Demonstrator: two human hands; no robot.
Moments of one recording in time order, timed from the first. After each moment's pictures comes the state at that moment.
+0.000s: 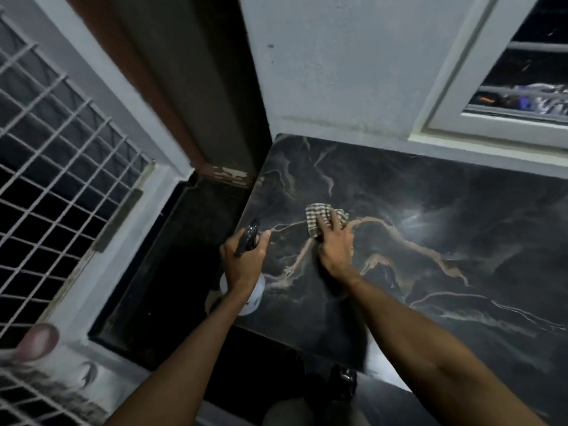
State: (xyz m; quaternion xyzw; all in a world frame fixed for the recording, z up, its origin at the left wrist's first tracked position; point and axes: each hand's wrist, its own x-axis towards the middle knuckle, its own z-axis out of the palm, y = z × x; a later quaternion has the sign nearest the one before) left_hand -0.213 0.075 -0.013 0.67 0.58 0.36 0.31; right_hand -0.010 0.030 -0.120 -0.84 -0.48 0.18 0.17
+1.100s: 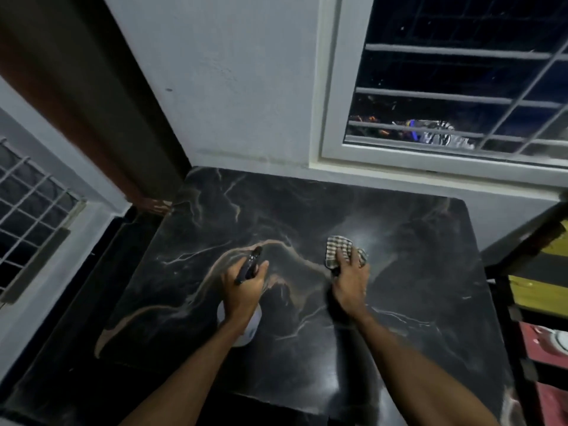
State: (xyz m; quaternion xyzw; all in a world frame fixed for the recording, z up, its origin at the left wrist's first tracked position) left_hand -0.020 -0.047 -0.034 0.71 0.51 0.35 0.34; right_hand 0.193 -0.154 -0.123 -0.91 -0.35 0.15 0.18
